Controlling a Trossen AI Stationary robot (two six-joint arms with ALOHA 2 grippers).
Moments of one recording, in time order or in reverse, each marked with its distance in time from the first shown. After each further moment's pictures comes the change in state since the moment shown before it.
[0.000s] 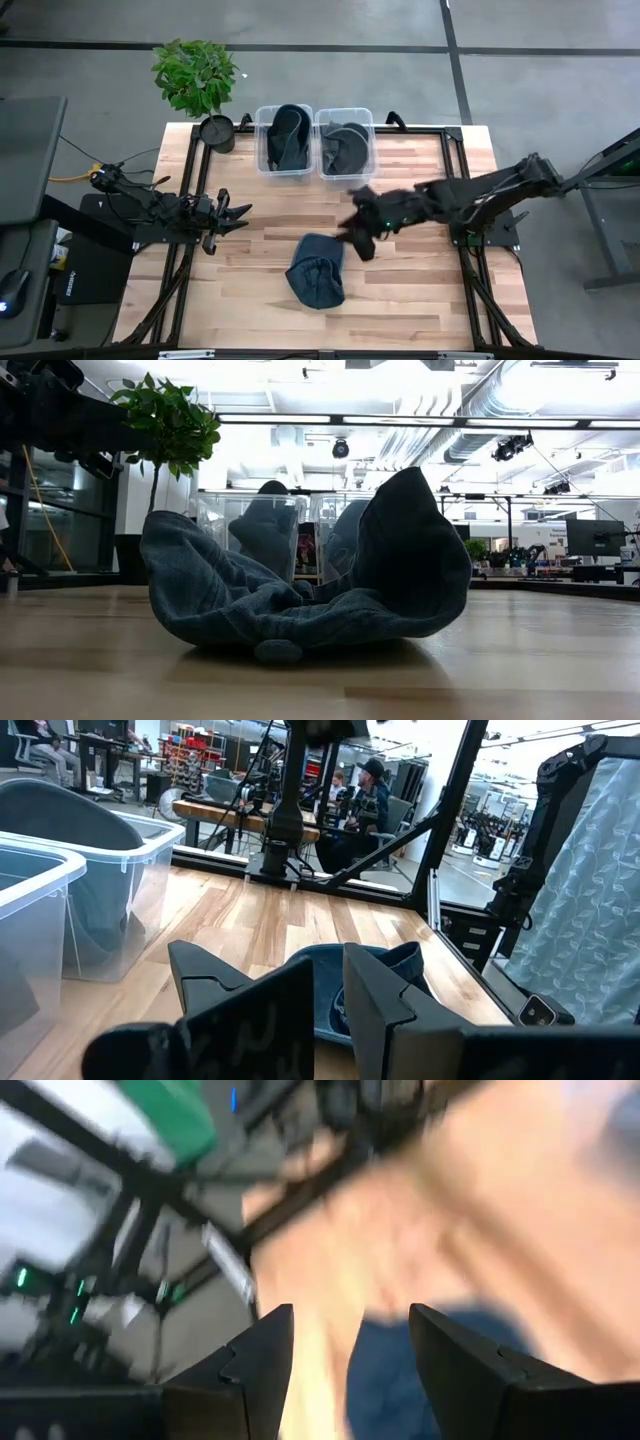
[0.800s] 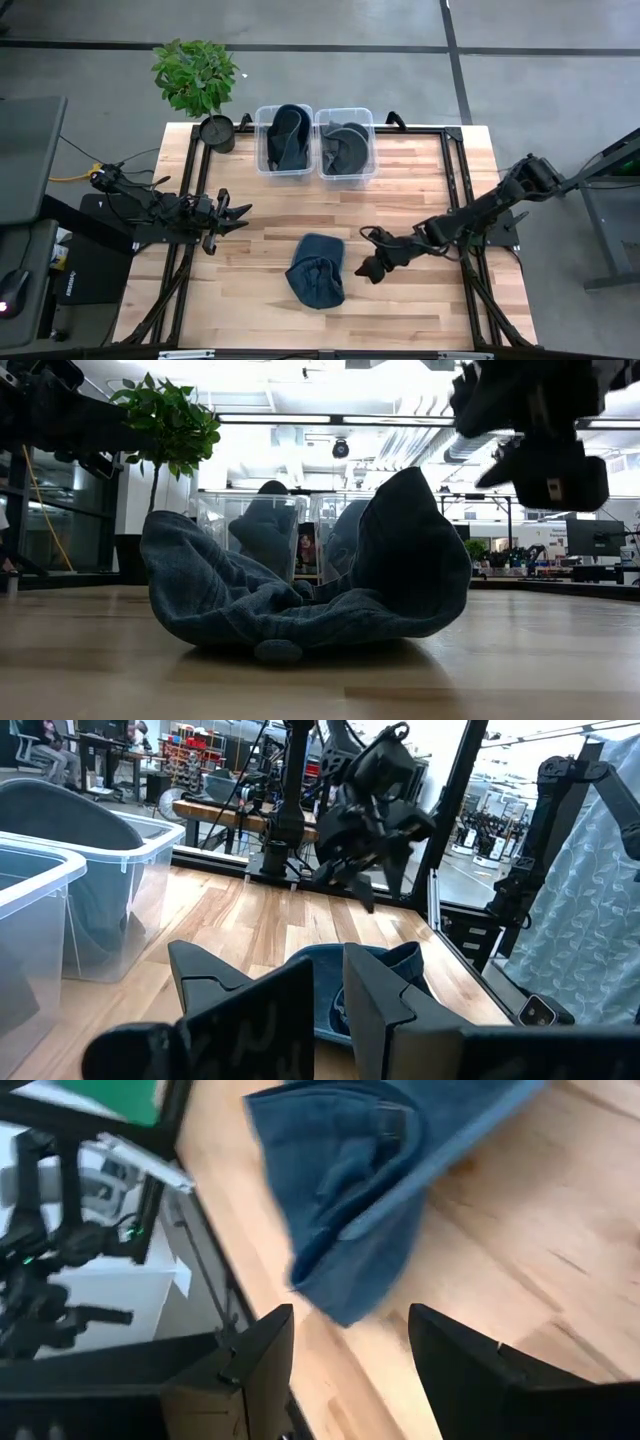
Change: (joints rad) left arm 0.000 0.000 0.000 0.000 0.000 0.000; right arm 0.162 0.001 -0.661 0.514 -0.077 0.563
